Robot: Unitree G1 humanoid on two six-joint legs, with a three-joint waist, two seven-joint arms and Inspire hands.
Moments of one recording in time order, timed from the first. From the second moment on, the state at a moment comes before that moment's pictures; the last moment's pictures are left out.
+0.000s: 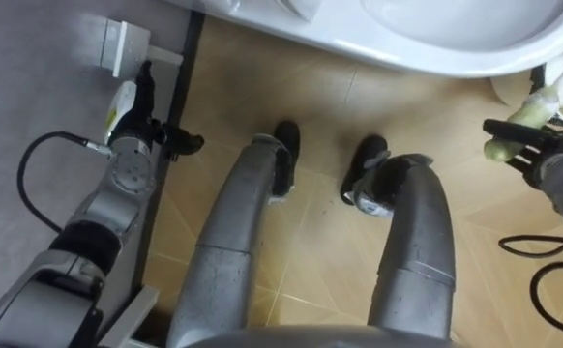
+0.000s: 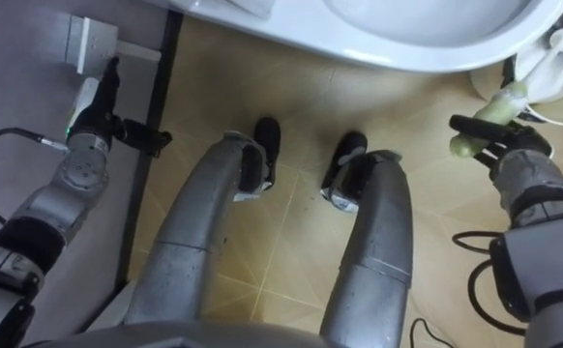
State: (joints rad) left arm -0.31 0.38 -0.36 0.74 0.07 0.04 0.33; right arm -0.57 -0.59 0.26 1.36 0.98 0.10 -0.13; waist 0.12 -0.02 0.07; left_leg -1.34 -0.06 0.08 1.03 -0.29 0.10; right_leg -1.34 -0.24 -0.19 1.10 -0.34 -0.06
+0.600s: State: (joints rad) left arm -0.23 0.39 -0.38 0.66 0.07 0.04 0.47; right arm -0.56 -0.59 0.20 1.28 1.37 0.11 -0.26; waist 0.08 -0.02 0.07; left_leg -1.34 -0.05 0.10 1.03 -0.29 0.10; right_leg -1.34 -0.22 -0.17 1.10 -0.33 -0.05
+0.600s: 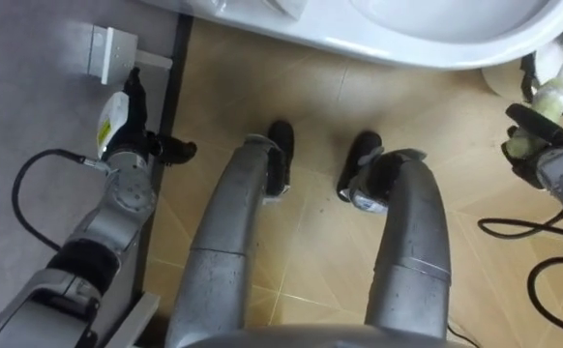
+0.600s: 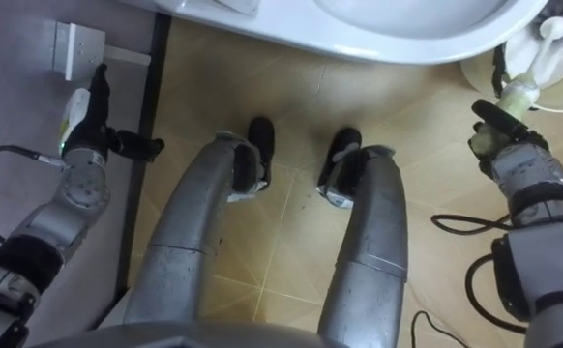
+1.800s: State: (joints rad) left arm -0.06 0.37 -0.29 0.69 0.10 0.04 0.42; right arm -0.31 -0.44 0.03 1.32 1.42 0.09 -0.22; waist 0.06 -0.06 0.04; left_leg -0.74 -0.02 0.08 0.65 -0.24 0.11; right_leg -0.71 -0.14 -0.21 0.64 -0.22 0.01
